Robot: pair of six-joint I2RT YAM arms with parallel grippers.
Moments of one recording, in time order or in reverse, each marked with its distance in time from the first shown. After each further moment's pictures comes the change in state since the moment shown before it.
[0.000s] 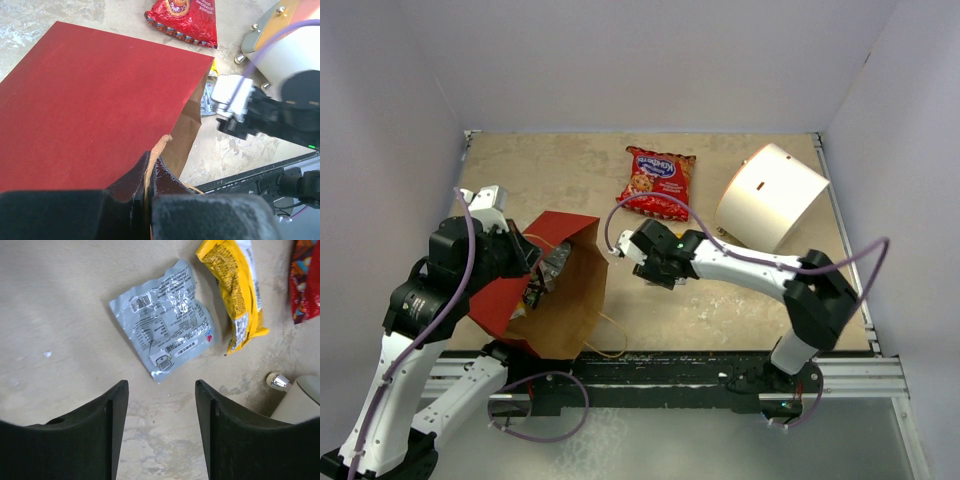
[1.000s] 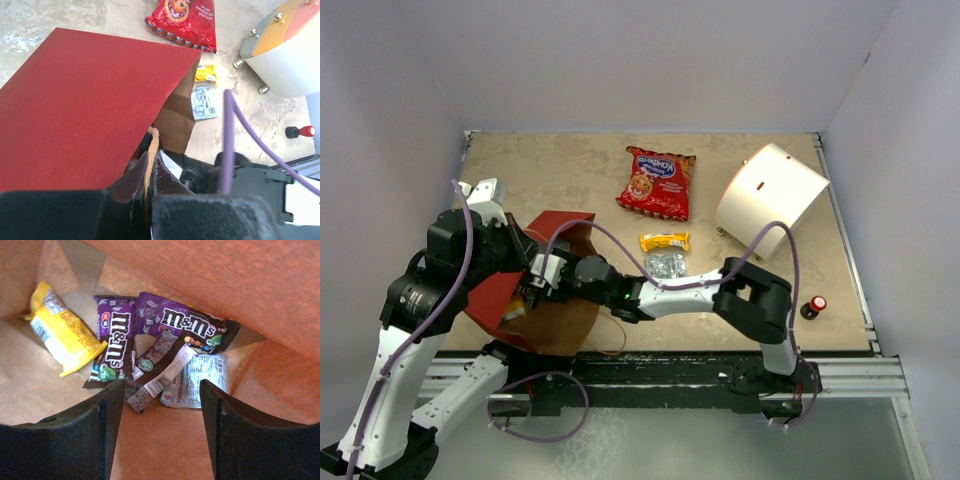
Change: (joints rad) left arm 0.000 0.051 0.071 -0.025 -0.008 -0.004; right arm 0.319 0.412 0.103 1.194 -0.087 0.028
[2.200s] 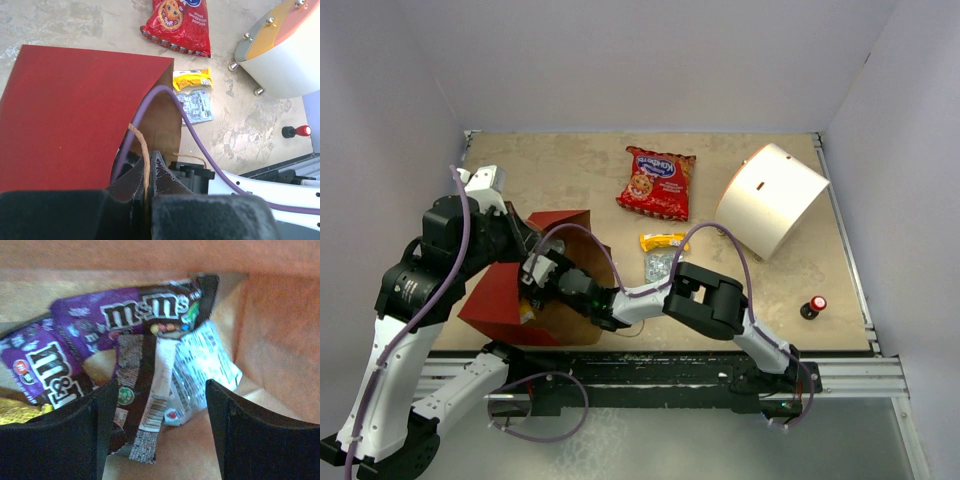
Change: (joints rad) left arm 0.000 0.067 0.106 -0.026 0.009 0.027; right arm 0.016 0.312 0.203 0.153 0.250 0.117
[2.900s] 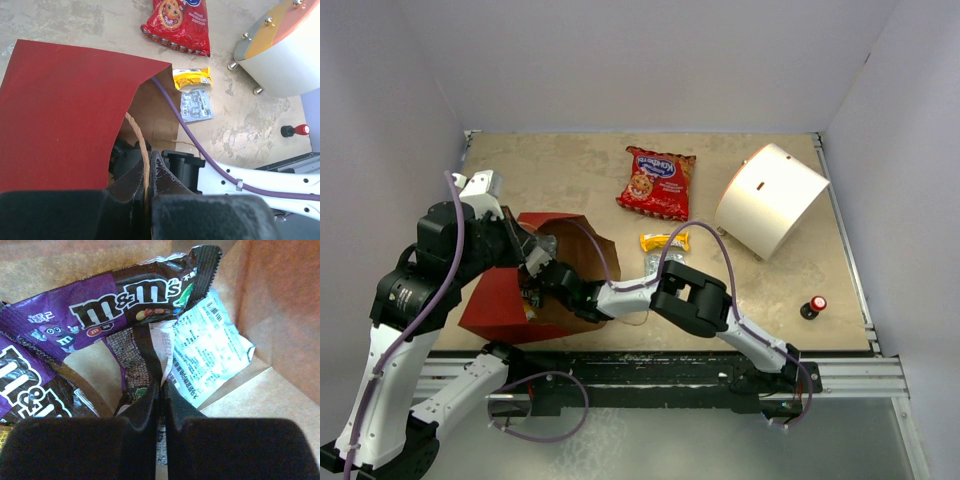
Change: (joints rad) left arm 0.000 -0.030 -0.006 -0.018 0.000 -0.009; right arm -0.027 0.085 0.170 -0.220 0.063 0.108
